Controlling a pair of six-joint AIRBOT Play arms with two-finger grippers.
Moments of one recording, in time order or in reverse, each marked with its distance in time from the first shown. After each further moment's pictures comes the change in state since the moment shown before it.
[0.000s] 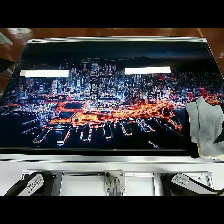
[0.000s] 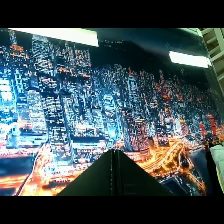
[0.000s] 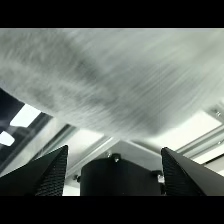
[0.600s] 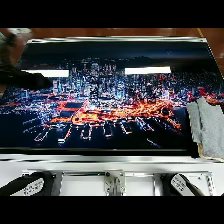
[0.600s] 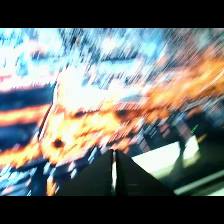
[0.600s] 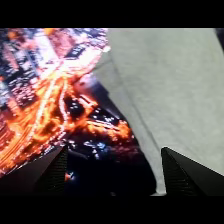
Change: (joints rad) left arm -0.460 -0.198 0.034 0.521 -0.045 -0.137; right arm 0.198 0.210 0.351 0.303 -0.251 -0.038
